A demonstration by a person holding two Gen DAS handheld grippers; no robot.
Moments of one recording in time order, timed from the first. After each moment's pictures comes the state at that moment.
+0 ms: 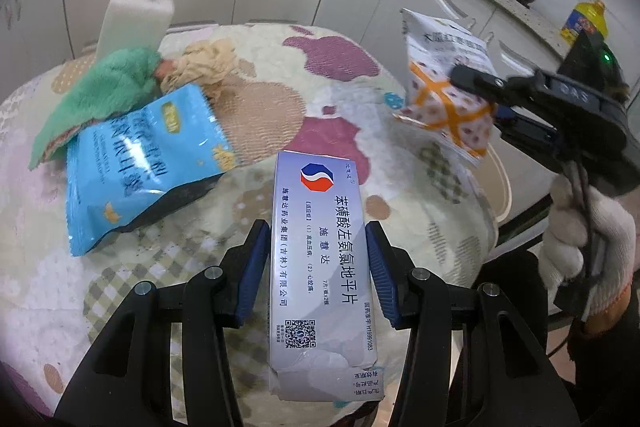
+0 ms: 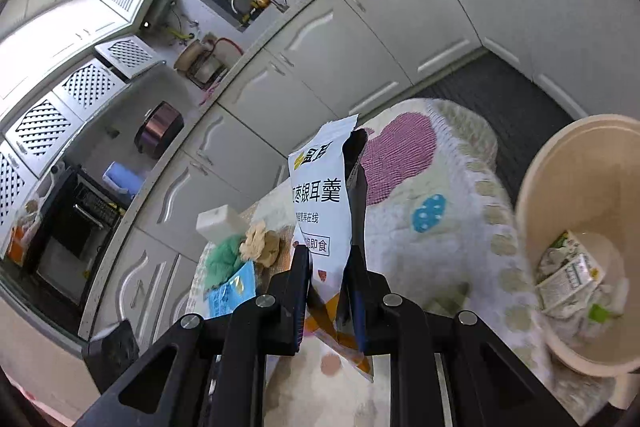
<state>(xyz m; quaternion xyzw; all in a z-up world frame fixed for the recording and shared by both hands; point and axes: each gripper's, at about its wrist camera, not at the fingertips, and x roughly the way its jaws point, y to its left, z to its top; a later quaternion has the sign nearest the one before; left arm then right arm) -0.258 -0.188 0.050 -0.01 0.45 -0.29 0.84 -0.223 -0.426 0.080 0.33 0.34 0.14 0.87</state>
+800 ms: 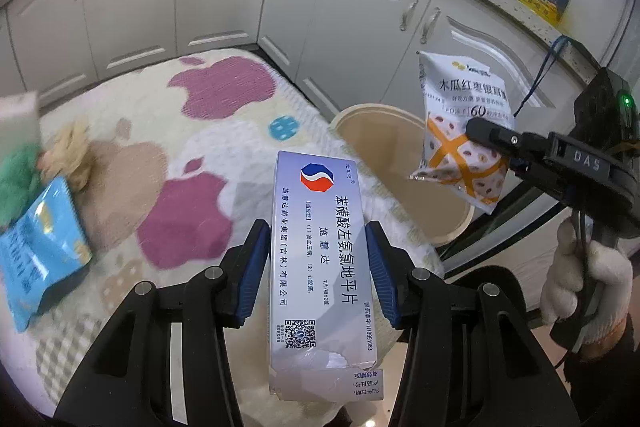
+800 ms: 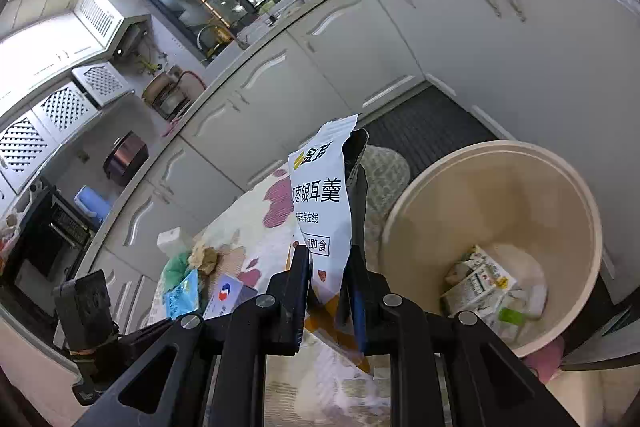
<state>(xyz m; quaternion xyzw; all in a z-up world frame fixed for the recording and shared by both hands) -0.258 -0.301 0.074 0.04 0.43 -0.35 0.83 -0.299 -0.514 0.086 0.32 0.32 0.05 0.89</state>
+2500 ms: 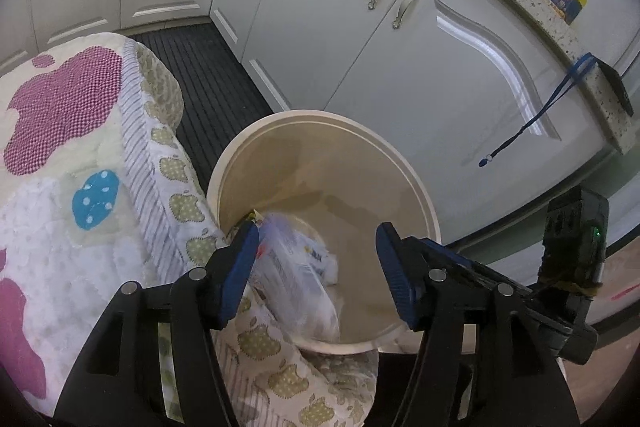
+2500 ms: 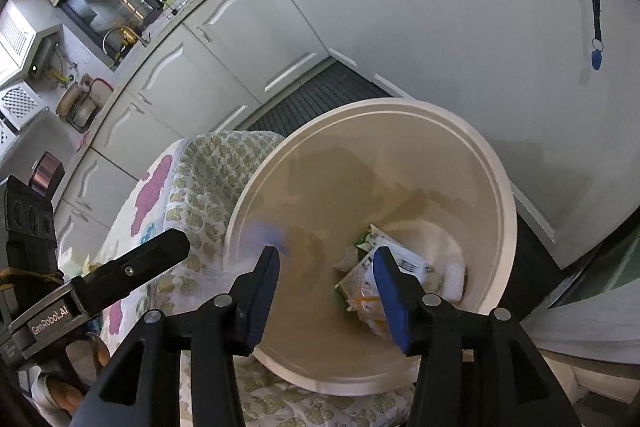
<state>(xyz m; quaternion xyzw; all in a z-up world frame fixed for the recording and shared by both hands) -0.200 -0.446 0.037 -0.01 0.49 -0.40 0.78 -0.303 -0.596 0.007 0.33 0.39 -0.08 0.86</state>
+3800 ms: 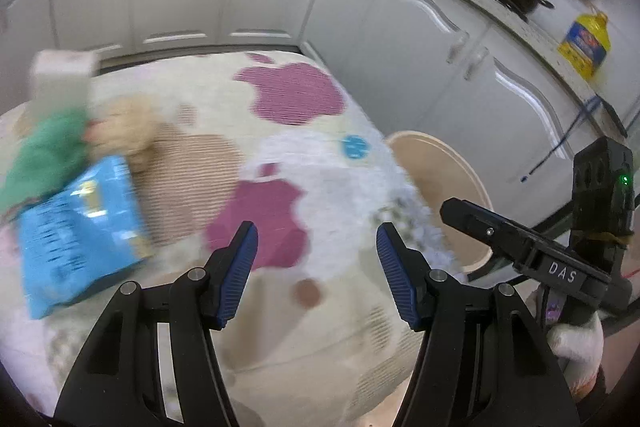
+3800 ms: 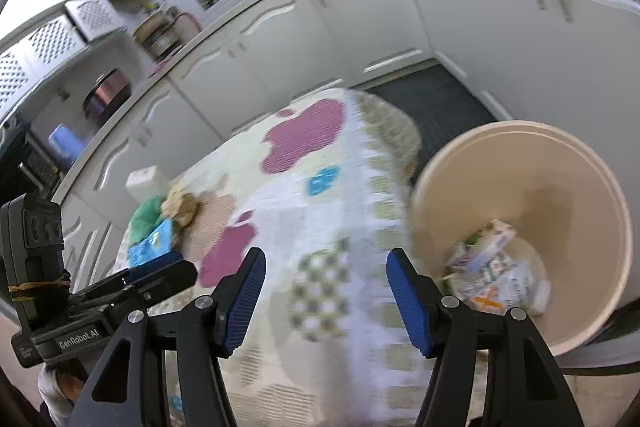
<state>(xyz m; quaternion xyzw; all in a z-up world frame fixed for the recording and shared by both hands) -0.231 -0.241 0.074 -0.03 0.45 -0.28 0.85 -0.257 -0.441 0.063 0.23 0.40 0.06 0.89</state>
